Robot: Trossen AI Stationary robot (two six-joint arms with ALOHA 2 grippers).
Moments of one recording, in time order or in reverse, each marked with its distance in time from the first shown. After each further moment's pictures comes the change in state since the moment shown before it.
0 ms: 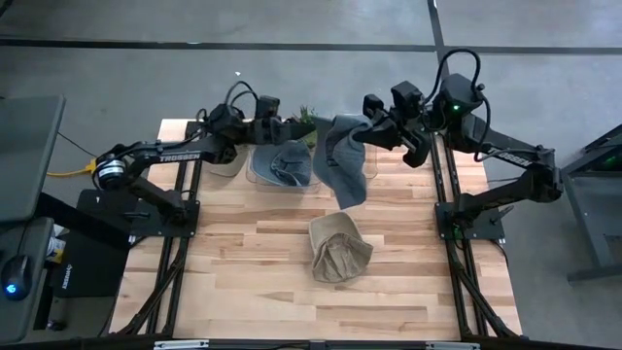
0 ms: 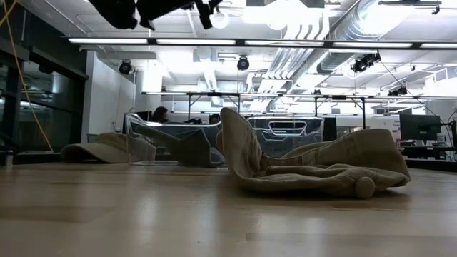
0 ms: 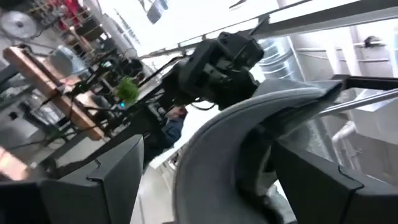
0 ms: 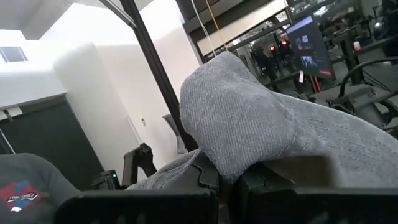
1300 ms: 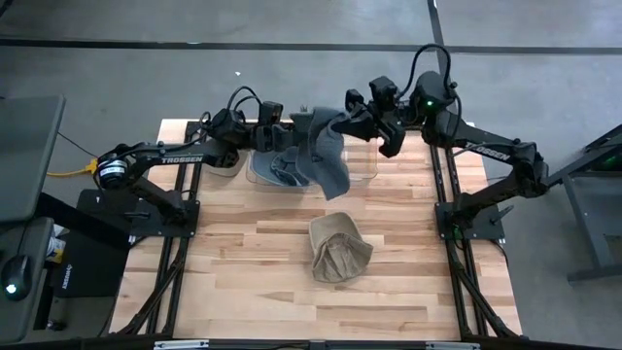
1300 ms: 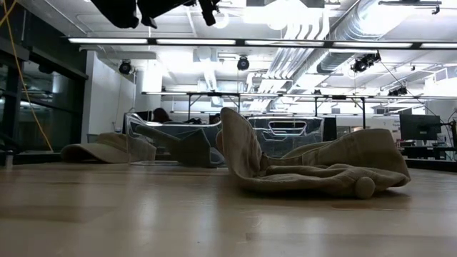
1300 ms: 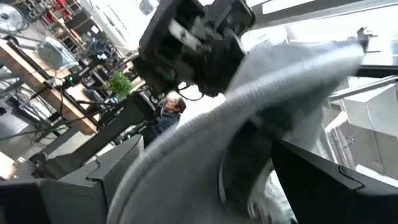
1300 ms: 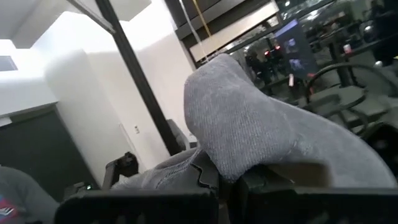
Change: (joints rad) left arm -0.042 0.008 -0.001 0.024 -0.003 0.016; right arm -0.056 0.123 0.001 0.147 -0.013 0.042
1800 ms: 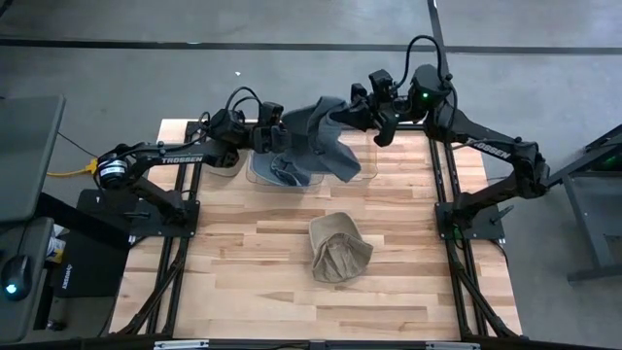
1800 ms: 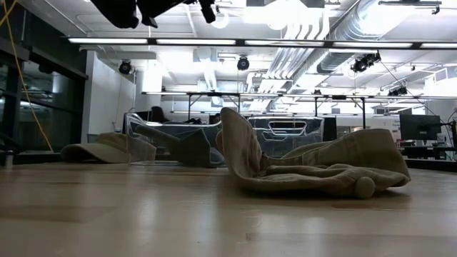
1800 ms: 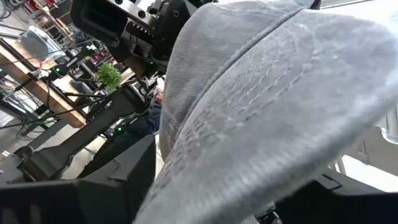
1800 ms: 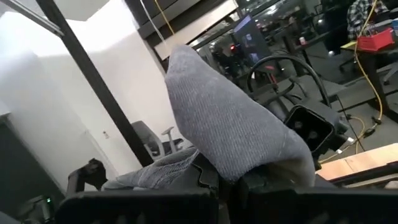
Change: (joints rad) left arm 0.000 0.000 -0.001 0.027 0.050 -0.025; right arm -0.070 -0.002 0.000 -0.120 0.053 -0.024
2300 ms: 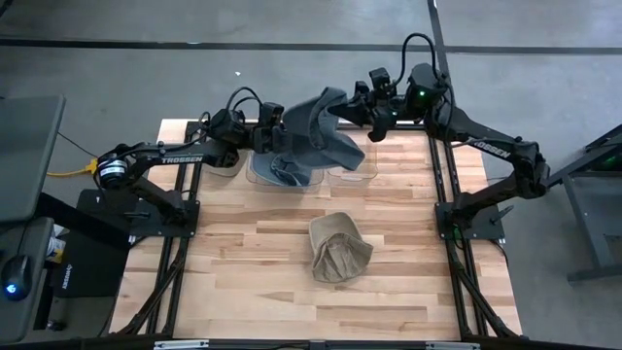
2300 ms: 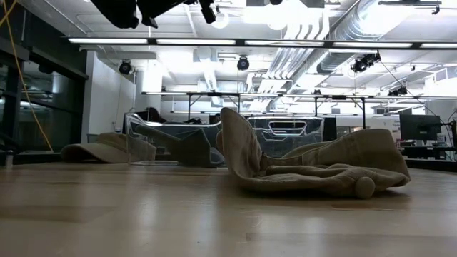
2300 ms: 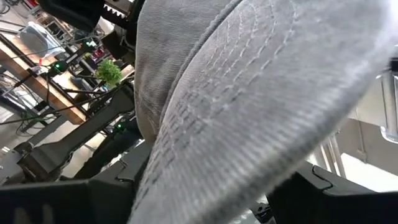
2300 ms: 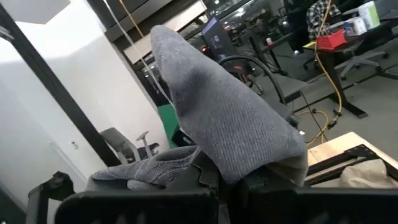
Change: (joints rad) left arm 0.000 0.000 0.000 -0.008 0.012 -0.005; right arm -0.016 0.000 0.000 -0.075 0.101 -0.025
